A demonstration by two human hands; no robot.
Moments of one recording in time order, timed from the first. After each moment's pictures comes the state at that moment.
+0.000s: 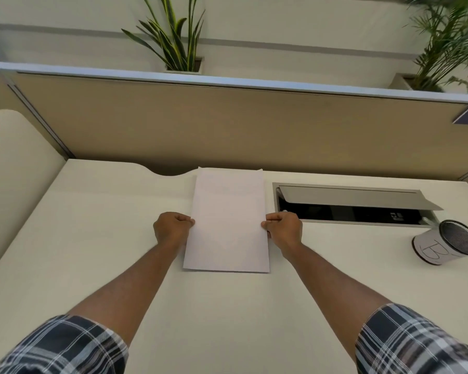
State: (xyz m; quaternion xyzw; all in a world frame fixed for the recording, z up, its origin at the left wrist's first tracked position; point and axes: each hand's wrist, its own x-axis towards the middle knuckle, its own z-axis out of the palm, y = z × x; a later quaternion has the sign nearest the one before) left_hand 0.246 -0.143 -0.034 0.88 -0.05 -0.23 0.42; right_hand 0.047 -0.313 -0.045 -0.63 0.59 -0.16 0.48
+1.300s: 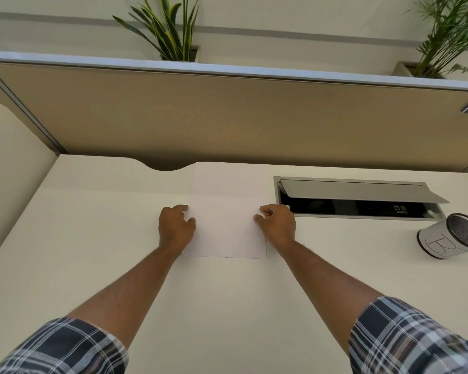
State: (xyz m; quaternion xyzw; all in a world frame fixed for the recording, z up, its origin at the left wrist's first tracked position) left_hand 0.253 -0.149 -0.064 0.91 -0.20 -0.16 0.33; right_hand 0.066 -0.317 -0.067 -0.75 0.54 -0.13 0.36
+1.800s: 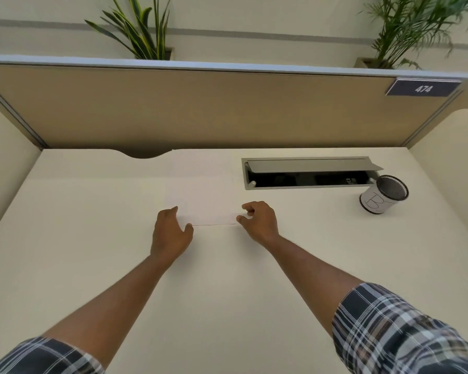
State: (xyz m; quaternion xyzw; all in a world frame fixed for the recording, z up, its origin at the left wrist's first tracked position) left_hand 0.146 -0.089 -0.023 0.89 -0.28 -0.19 0.29; right_hand -0.022 -0.257 -0.035 -0.78 0.49 -0.11 0.37
